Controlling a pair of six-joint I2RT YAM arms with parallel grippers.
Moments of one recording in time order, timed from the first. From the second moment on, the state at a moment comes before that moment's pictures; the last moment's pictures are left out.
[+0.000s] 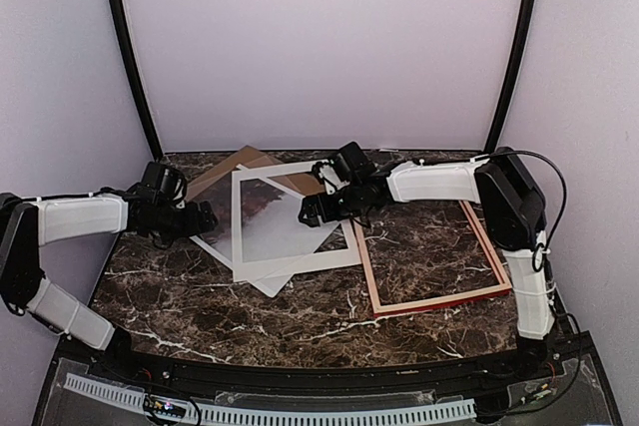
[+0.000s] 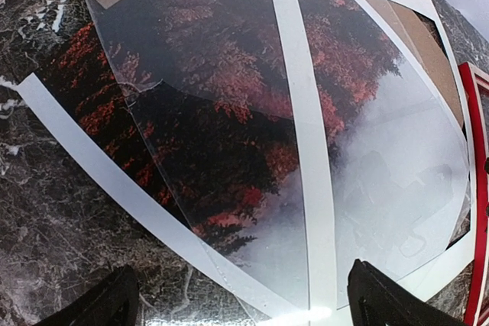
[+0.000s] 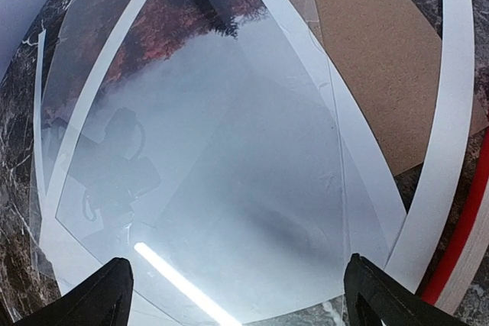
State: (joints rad) left arm -0.27 1.39 0.76 -0.27 0.00 -0.50; right arm 0.78 2.17 1.63 -0.29 -0.14 0.32
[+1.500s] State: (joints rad) left arm -0.25 1.46 0.58 -0.03 0.27 -0.73; right arm 0.69 2.23 1.54 -0.18 -0.48 0.42
